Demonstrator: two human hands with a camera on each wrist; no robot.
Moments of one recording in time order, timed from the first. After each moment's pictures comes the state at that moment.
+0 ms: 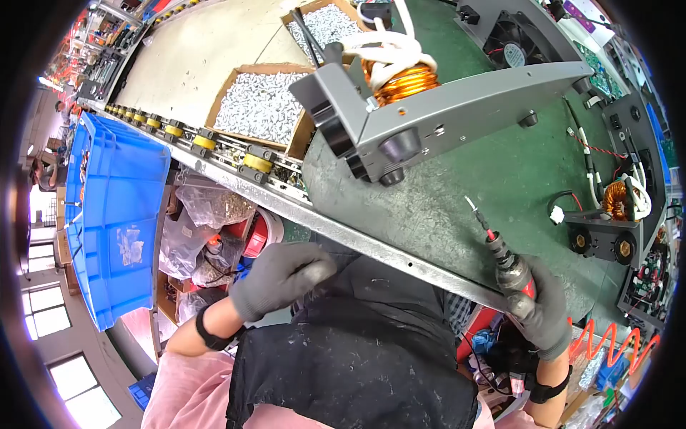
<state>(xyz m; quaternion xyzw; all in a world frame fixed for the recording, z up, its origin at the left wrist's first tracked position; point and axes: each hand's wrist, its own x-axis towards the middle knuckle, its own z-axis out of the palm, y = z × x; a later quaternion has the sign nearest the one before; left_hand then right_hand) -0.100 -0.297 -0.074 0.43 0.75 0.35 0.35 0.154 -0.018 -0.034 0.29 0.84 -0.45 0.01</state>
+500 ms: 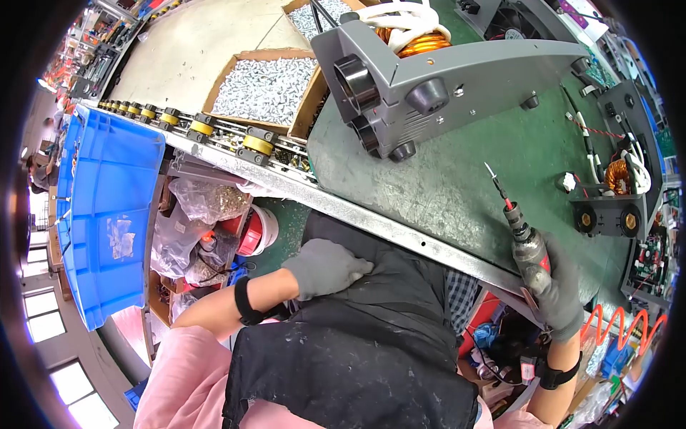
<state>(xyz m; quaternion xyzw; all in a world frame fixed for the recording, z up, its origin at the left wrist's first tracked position) -0.073 -0.280 -0.155 0.59 0.70 0.00 0.41 0.164 -0.022 -0.043 0.31 0.84 -0.43 -0.04</state>
